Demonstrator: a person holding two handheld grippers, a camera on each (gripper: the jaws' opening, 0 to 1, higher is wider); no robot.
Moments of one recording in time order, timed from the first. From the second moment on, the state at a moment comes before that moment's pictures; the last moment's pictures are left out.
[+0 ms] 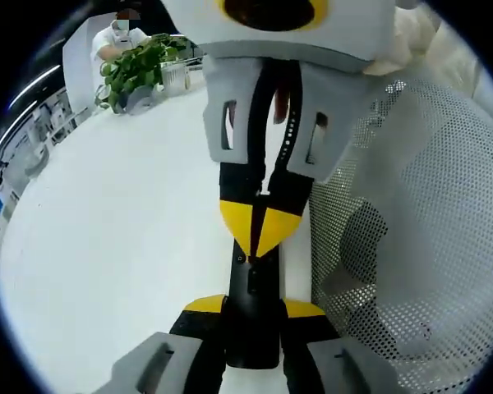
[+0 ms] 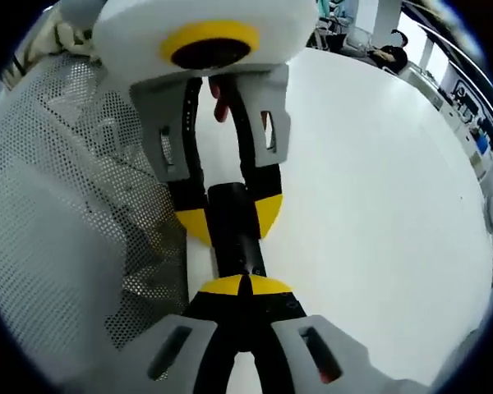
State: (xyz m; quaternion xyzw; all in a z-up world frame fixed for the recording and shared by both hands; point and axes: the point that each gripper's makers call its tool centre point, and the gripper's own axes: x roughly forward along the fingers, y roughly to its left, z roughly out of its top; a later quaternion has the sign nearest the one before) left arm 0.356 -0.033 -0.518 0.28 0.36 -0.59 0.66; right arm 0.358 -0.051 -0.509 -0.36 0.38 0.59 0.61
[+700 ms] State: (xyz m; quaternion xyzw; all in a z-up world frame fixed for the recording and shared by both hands) left arm 0.355 -0.033 -0.517 0.27 0.36 -0.60 0.66; right arm 0.358 -0.048 -0.510 -0.40 0.36 0.61 0.58
